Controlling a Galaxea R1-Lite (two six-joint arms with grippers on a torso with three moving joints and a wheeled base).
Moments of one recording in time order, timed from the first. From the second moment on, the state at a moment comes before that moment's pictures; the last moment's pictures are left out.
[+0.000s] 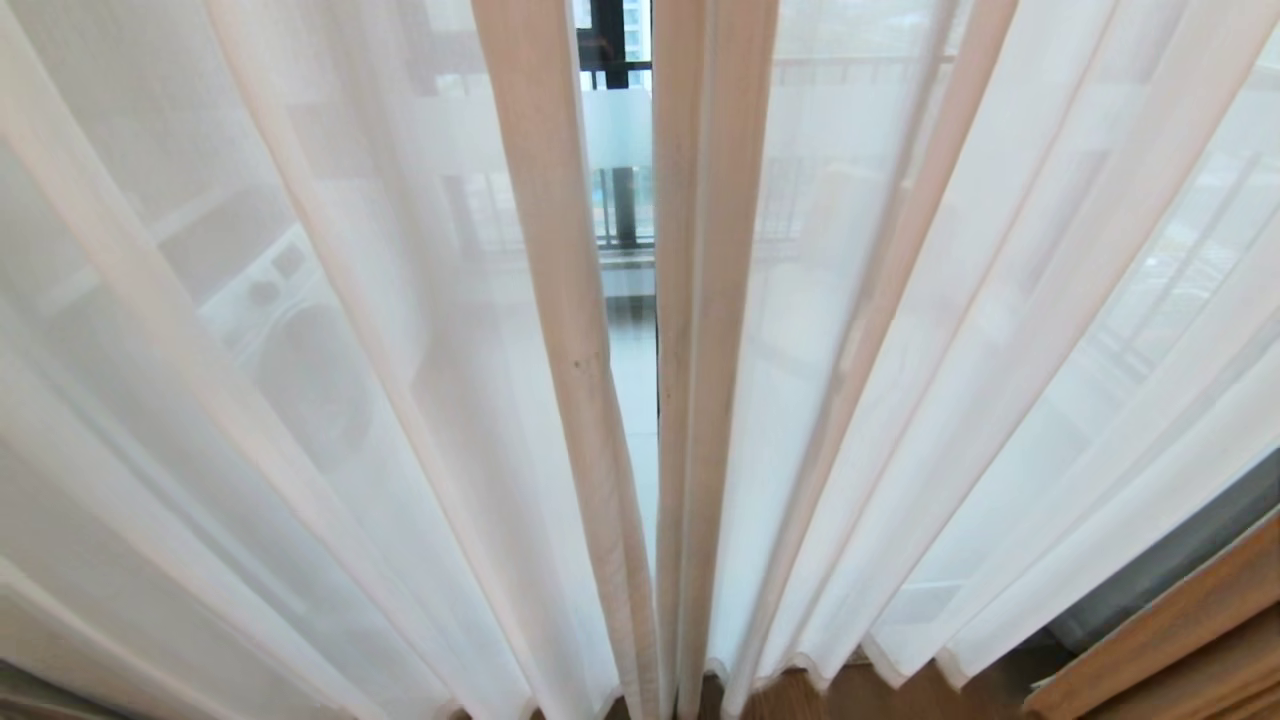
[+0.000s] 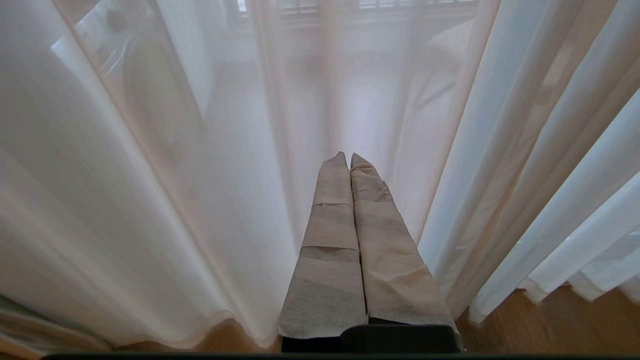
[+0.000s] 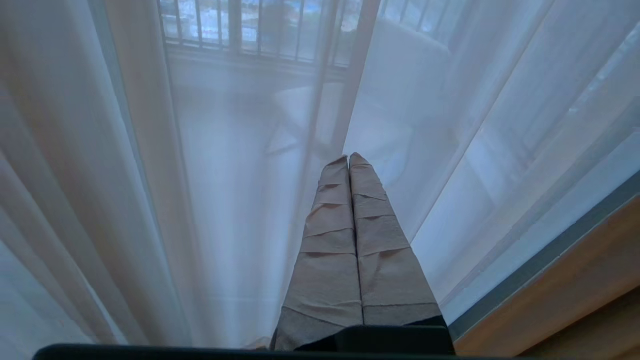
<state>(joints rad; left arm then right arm) -0.01 0.00 0.00 0.00 0.00 0.03 -0.03 0.42 -0.15 -0.40 0.04 -0.14</state>
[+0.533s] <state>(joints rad) -0.01 0.00 0.00 0.00 0.00 0.03 0.00 0.10 0.00 -0.10 0.03 -0.07</state>
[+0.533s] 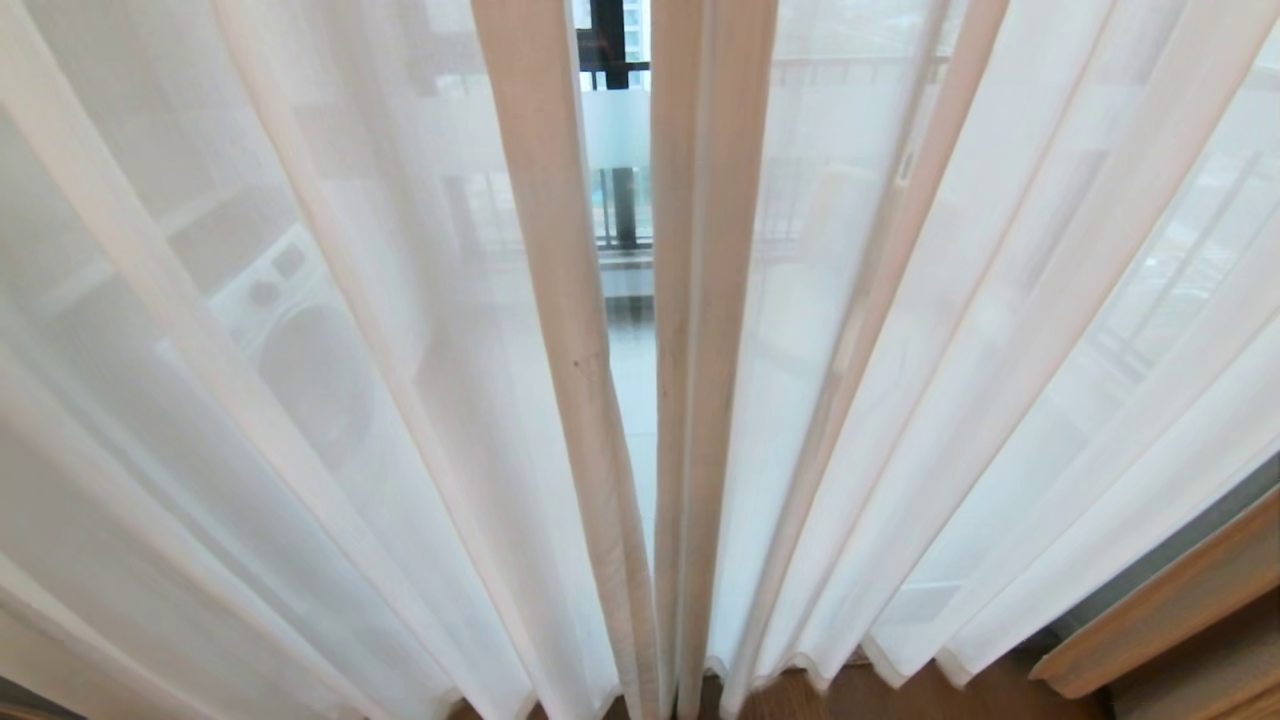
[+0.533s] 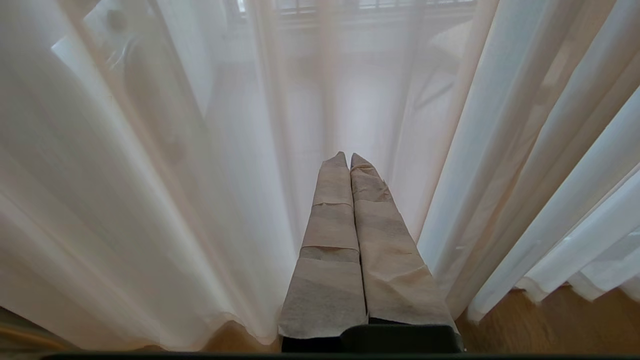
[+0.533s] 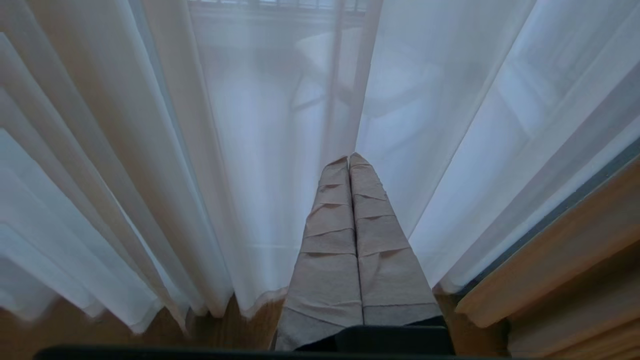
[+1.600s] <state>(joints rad) -0.01 0.00 0.00 0.00 0.00 0.03 0.00 0.00 0.00 0.00 0.01 -0.07</state>
